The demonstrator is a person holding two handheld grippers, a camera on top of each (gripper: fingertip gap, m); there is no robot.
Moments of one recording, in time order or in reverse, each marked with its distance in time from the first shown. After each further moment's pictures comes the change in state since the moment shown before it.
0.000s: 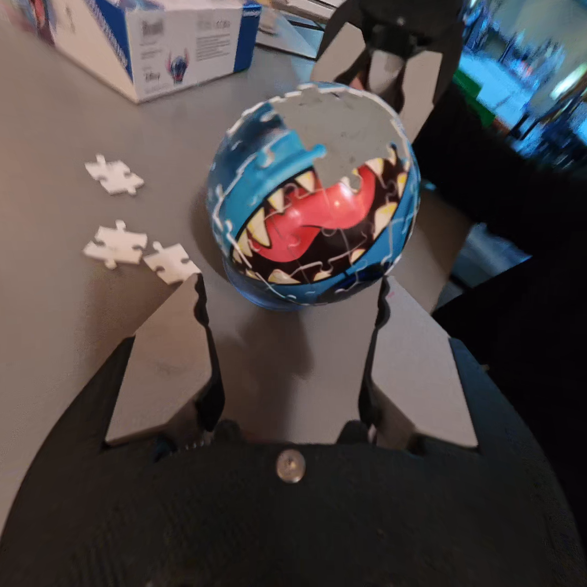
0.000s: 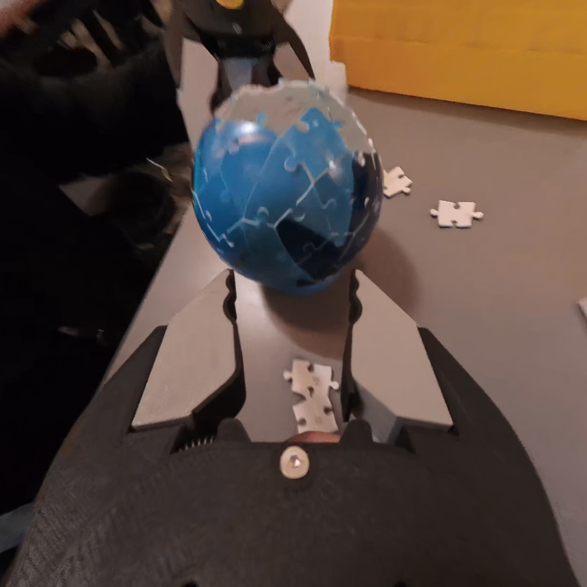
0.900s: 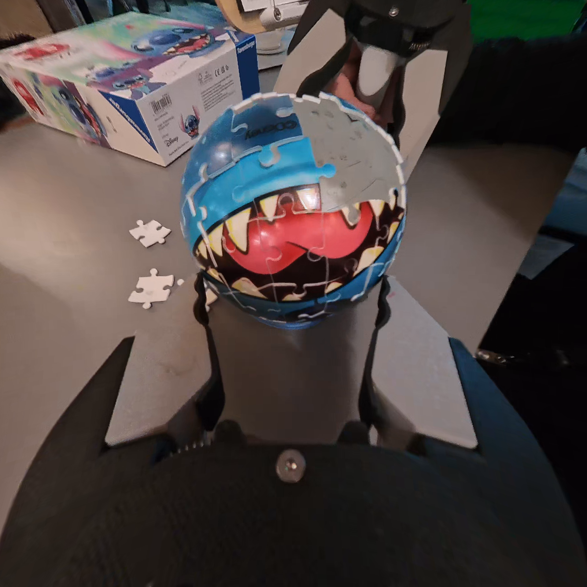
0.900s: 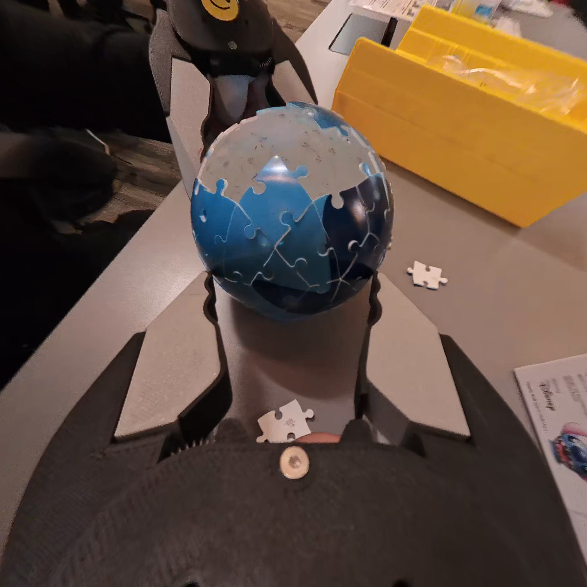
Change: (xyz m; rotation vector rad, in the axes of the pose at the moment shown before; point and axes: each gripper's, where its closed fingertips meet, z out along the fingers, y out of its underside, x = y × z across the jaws) left arm 0.006 -0.001 0.008 0.024 -0.187 0.357; right arm -0.004 -0.010 0.024 0.063 0.164 -0.314
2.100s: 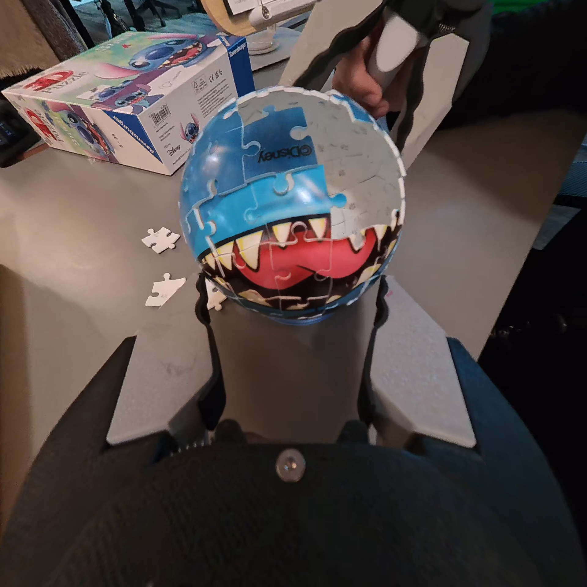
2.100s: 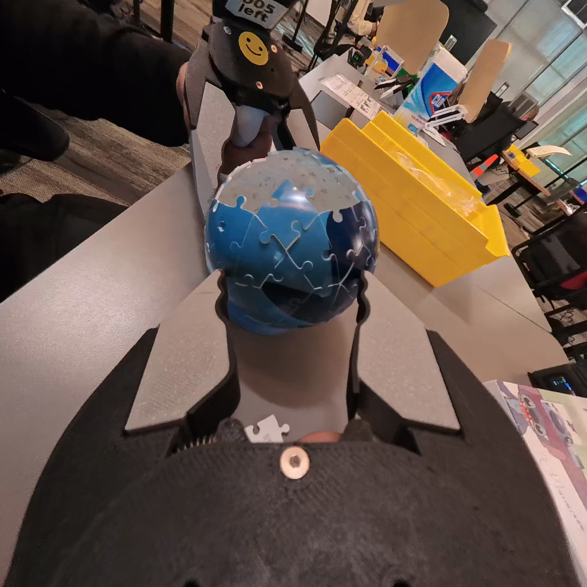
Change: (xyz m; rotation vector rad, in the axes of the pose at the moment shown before) left arm -0.003 0.003 -0.005 -0.006 -0.003 0.096; right arm -0.008 -0.018 -0.009 0.104 0.162 -0.271
